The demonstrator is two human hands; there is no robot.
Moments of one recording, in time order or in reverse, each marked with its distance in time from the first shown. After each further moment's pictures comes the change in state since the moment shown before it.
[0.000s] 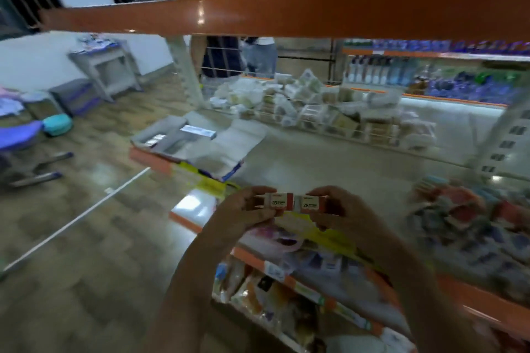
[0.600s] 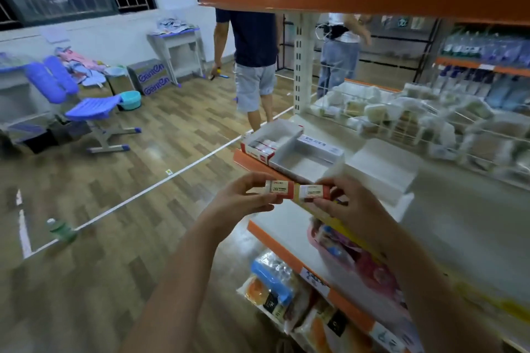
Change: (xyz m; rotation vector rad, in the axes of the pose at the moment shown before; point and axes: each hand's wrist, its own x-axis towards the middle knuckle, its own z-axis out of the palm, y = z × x) left_hand 0.025 0.023 -0.316 0.079 0.163 0.037; right_hand 0.212 -0.067 0.237 -0.237 -0.054 -0.192
